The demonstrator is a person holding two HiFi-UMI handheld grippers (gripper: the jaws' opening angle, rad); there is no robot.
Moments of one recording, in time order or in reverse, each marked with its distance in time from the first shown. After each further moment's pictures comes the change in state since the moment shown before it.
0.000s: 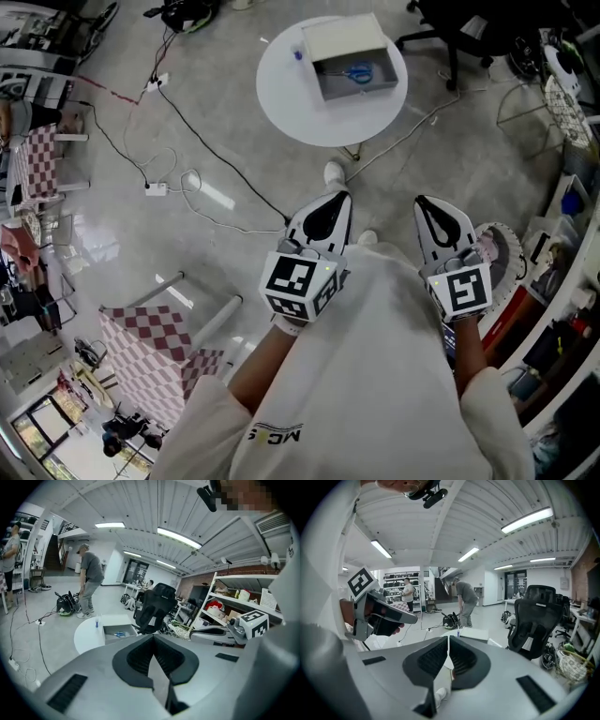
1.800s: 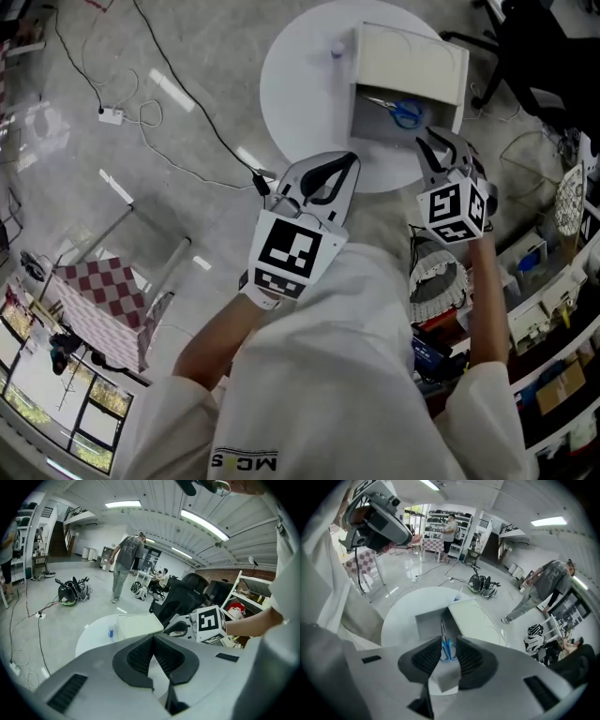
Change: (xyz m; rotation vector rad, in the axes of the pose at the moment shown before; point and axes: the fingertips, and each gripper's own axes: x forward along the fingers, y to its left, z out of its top) left arm 0.193 0.212 0.062 -0.086 0.159 0.060; right arm 0.364 -0.145 -0.064 -0.664 0.573 0.316
